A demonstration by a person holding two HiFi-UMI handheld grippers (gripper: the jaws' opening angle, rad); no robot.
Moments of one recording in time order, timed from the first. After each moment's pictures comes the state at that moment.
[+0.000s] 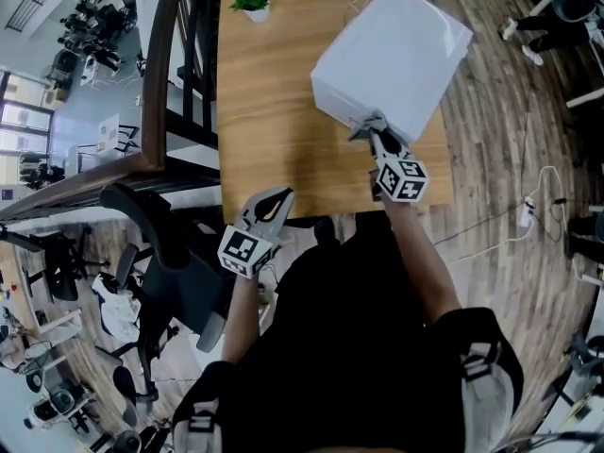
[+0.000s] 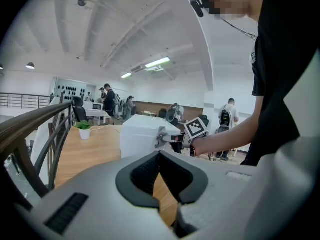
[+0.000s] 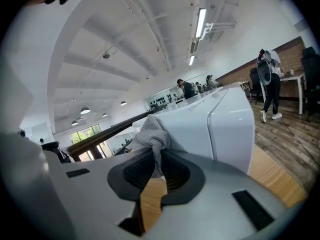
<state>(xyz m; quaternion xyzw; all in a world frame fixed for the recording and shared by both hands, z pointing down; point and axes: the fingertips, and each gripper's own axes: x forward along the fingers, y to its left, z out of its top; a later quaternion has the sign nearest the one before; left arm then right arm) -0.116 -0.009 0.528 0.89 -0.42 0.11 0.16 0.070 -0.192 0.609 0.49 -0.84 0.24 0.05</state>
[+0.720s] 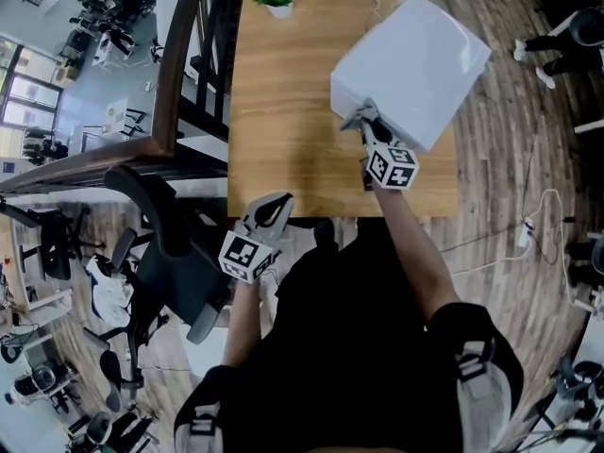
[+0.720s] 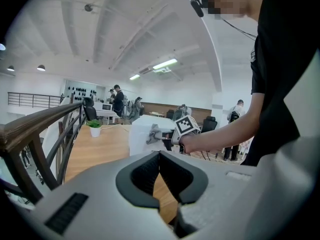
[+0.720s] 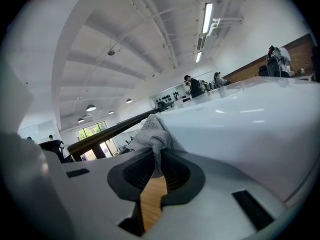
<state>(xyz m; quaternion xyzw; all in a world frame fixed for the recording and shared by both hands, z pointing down) -0.138 0.011 0.534 0.87 -0.46 0.10 0.16 0.006 -0.224 0.614 0.46 -0.86 0.23 0.06</state>
